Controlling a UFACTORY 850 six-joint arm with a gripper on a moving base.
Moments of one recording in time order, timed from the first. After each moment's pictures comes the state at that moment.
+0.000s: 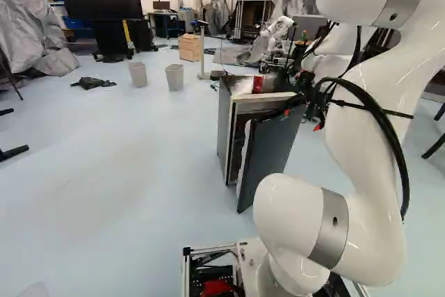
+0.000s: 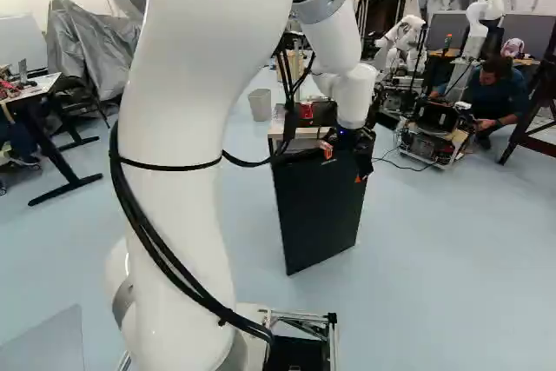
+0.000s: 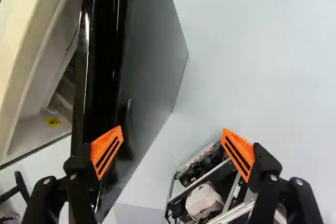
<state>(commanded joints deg) -33.9 -22.2 -63.4 15.3 -30.3 0.0</state>
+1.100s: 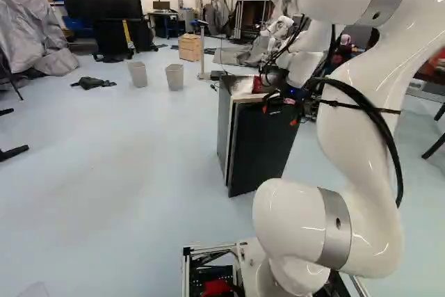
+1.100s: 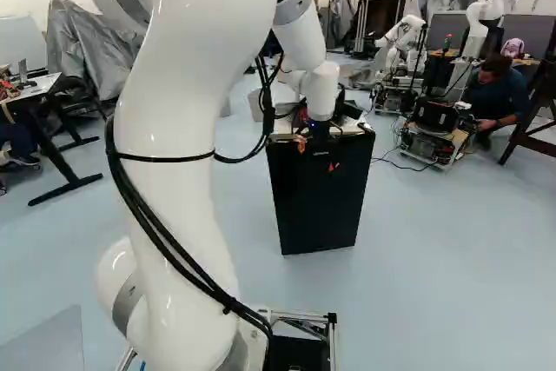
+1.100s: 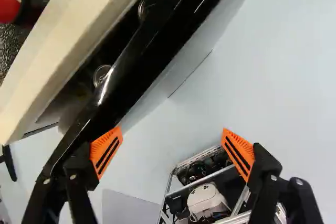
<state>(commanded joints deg) -23.5 -22.7 -64.2 15.3 -30.3 0.0</state>
